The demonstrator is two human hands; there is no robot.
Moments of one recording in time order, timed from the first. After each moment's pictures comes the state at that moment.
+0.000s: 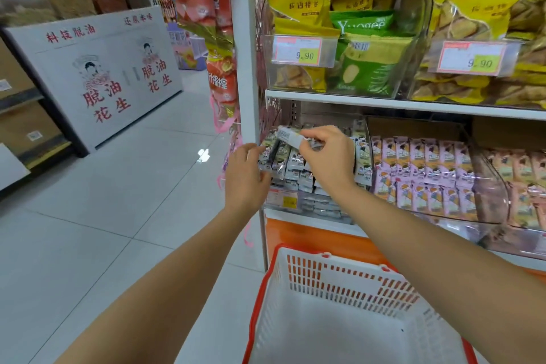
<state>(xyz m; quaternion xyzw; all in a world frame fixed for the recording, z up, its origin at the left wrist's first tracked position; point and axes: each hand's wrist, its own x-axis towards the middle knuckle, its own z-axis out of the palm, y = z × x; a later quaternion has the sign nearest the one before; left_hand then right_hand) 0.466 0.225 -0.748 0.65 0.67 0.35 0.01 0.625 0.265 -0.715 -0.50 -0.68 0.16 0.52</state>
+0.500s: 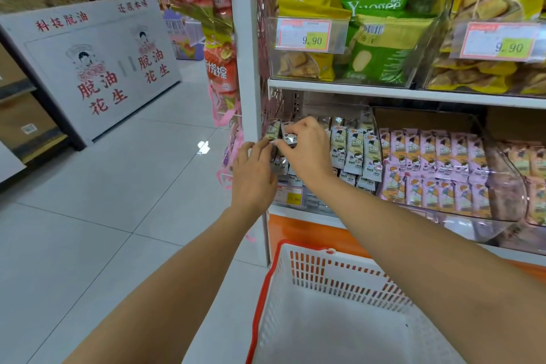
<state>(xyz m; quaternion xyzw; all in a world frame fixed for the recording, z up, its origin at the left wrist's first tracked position) 0.468 0.240 -0.763 0.69 0.67 0.27 -0.04 0.582 0.296 -0.737 -0.54 -0.74 0.08 0.40</state>
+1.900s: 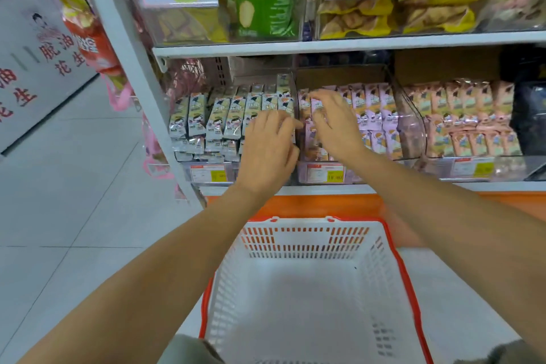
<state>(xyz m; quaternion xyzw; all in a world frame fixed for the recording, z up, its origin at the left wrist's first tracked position) 0.616 0.236 -0.755 0.82 0.46 0.32 -0.11 0.779 0.287 -0.764 -0.58 -0.71 0.09 0.38</state>
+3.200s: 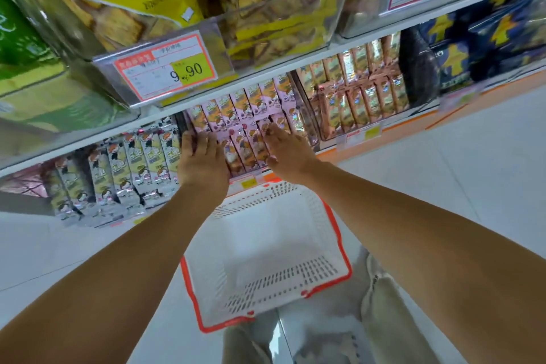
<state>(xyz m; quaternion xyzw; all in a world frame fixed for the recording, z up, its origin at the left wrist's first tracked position) 0.710 0.303 -0.709 0.80 0.43 -0.41 -0.10 0.878 0.267 -0.755 -0.67 -0.68 0.29 -0.04</state>
